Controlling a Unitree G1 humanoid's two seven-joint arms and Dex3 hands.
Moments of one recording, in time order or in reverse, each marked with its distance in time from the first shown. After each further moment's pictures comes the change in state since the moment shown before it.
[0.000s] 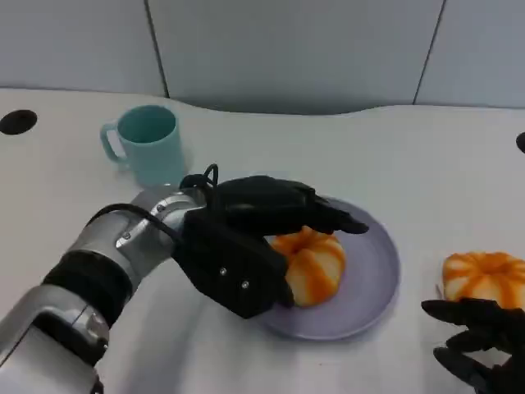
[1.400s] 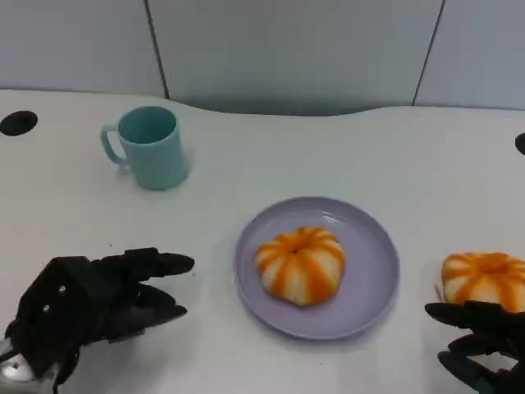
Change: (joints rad) left arm 0.708 0.080 0.508 -0.477 -0.483 0.647 0.018; right arm 0.024 -0.008 -0.010 -0.018 0.019 -0.008 0.004
